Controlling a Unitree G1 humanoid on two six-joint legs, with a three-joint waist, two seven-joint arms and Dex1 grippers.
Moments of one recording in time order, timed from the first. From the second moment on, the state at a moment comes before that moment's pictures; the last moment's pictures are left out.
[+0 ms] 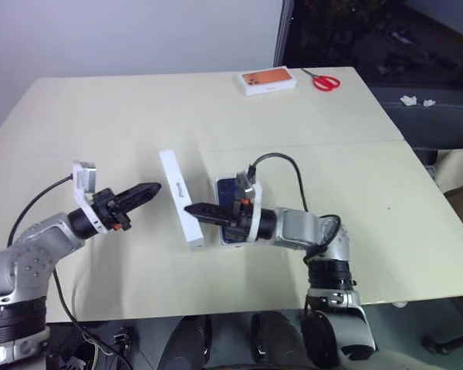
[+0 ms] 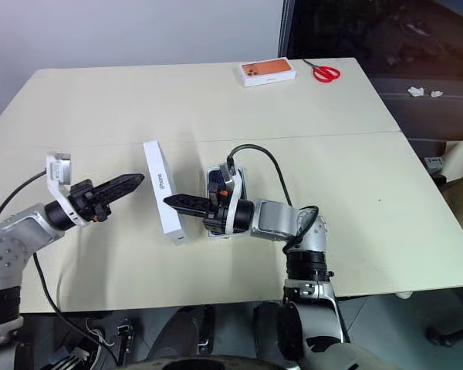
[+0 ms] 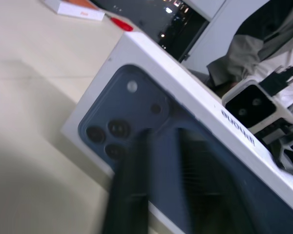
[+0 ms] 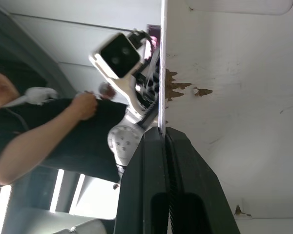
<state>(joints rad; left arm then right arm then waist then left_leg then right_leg) -0.19 0.62 0.36 -0.14 -0.90 0.78 -0.84 -0.52 0.05 -0.17 0.13 1.79 1.39 -0.32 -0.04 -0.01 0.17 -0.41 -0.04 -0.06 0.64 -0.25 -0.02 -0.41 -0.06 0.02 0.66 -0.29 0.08</state>
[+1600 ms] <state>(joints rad) -0.25 0.38 0.10 -0.04 -0.73 0.68 -0.84 -0.69 -0.80 0.31 -0.01 0.50 0.71 0.99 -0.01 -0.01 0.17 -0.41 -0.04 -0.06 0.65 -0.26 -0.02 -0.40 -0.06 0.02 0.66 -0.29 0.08</state>
